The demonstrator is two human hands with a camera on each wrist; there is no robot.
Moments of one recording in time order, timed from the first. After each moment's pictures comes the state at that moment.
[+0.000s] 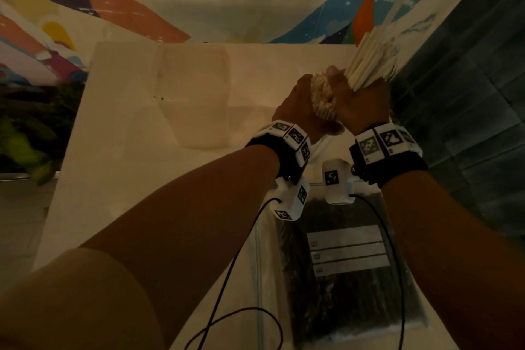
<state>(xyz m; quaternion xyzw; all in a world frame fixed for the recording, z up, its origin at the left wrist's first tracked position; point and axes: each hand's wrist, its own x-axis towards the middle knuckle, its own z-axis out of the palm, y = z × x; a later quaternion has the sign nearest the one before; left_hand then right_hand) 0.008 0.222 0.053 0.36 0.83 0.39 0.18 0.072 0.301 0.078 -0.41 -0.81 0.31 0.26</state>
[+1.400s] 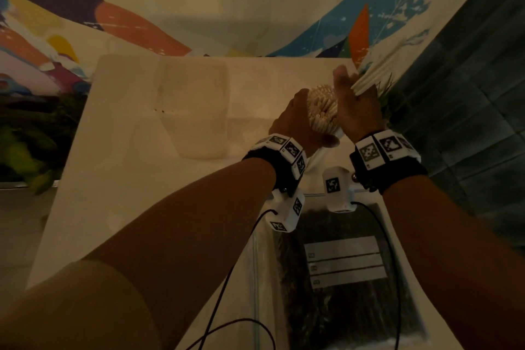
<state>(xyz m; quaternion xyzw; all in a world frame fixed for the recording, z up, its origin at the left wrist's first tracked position) 0.007 0.217 0.049 0.33 0.83 0.39 0.22 0.074 0.295 0.096 -0.43 -0.78 0.39 0.25</state>
